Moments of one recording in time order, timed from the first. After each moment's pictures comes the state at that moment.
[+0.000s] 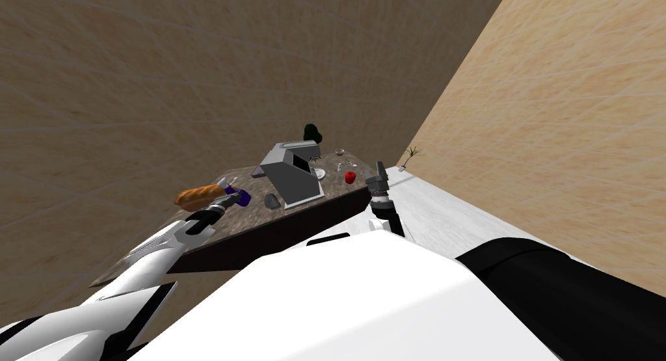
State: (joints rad) left arm -0.23 0.88 0.00 -0.73 -0.40 -0.40 -0.27; right arm 0.54 -0.05 0.07 -2.30 0.04 -0.42 -0.08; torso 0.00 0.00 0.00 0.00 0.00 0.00
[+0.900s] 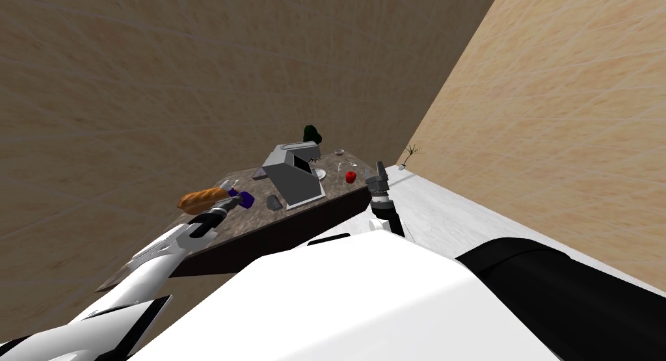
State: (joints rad) left arm -0.15 0.86 0.02 -0.84 -0.40 -0.32 -0.28; right arm 0.54 -0.05 0.07 -2.30 0.04 -0.42 -0.08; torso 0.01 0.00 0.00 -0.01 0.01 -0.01
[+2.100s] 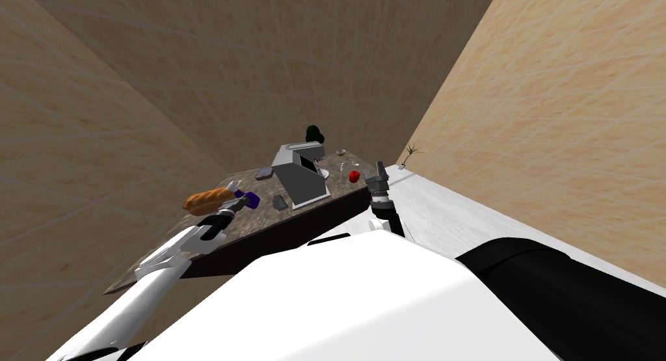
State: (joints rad) left arm 0.05 0.83 0.04 -1.23 -0.40 -0.09 -0.27; right arm 0.54 -0.05 0.07 -2.30 0.04 -0.42 -0.08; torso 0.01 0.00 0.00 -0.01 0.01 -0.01
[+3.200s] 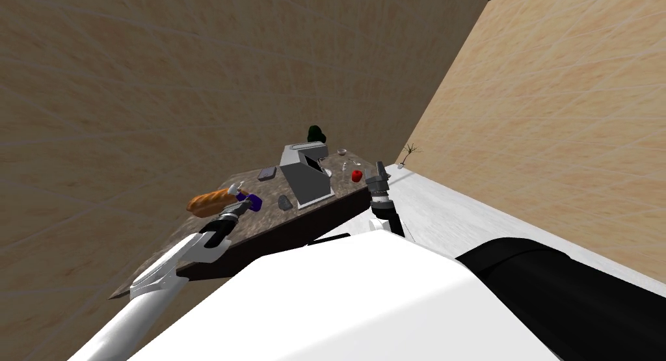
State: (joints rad) left arm 0.24 0.78 0.07 -1.57 -0.41 0.11 -0.28; right arm 0.54 -0.05 0.07 -2.30 0.04 -0.42 -0.08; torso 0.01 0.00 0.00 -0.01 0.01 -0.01
